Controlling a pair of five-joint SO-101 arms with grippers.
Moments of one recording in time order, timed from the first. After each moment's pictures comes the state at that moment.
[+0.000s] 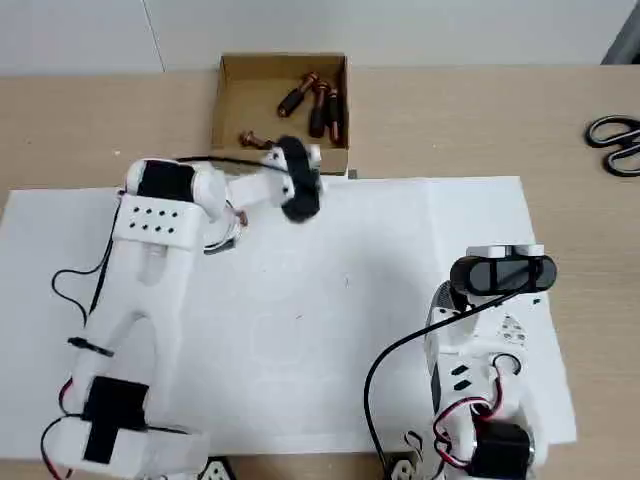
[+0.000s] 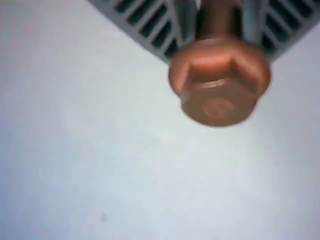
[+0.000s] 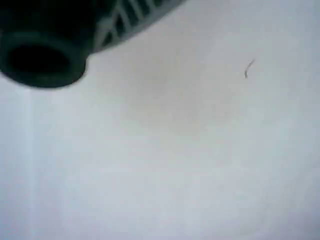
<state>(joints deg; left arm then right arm) 6.4 -4.6 5.0 85.8 -52.2 1.7 -102.8 75.9 67.1 -3.6</state>
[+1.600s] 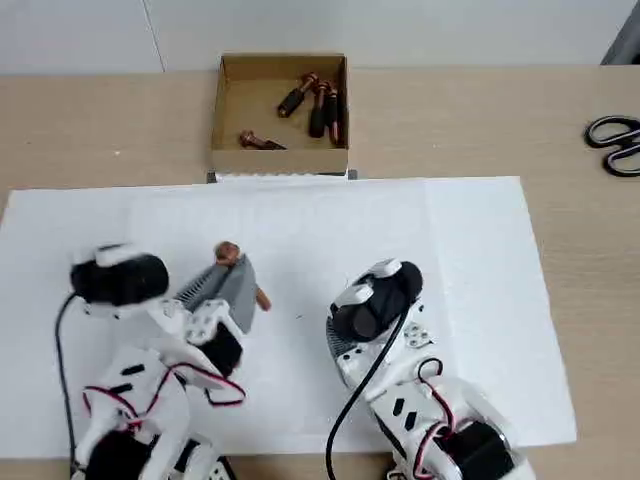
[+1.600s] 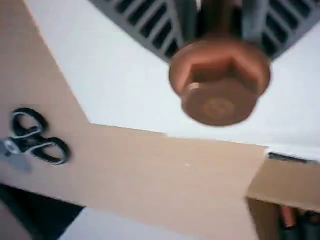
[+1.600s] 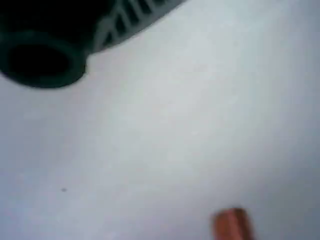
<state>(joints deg) 19.3 -102.5 72.0 56.7 34.9 -37.9 -102.8 75.9 67.1 -3.6</state>
